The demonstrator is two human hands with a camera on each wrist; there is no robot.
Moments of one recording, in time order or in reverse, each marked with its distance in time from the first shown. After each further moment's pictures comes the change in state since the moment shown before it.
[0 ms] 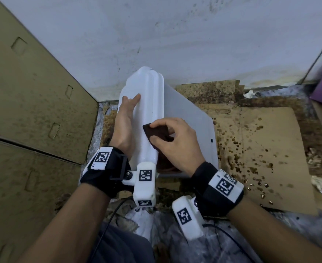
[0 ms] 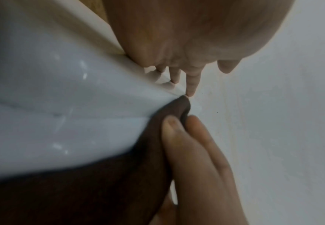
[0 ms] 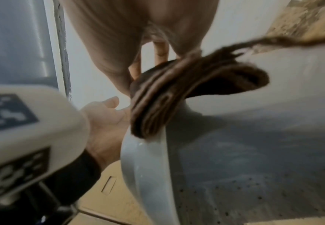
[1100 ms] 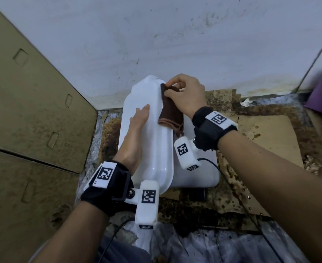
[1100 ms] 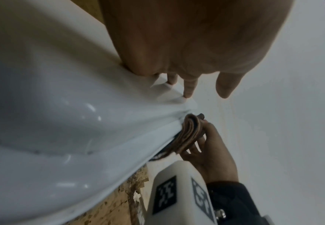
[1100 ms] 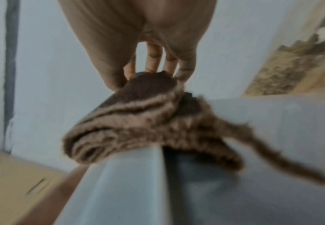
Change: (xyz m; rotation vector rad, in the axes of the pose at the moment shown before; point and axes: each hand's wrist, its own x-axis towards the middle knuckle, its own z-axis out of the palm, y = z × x) left_hand -0.001 -0.008 -0.001 0.168 -0.165 0.096; right_hand 0.128 -0.012 -0.035 -0.115 0.210 0.042
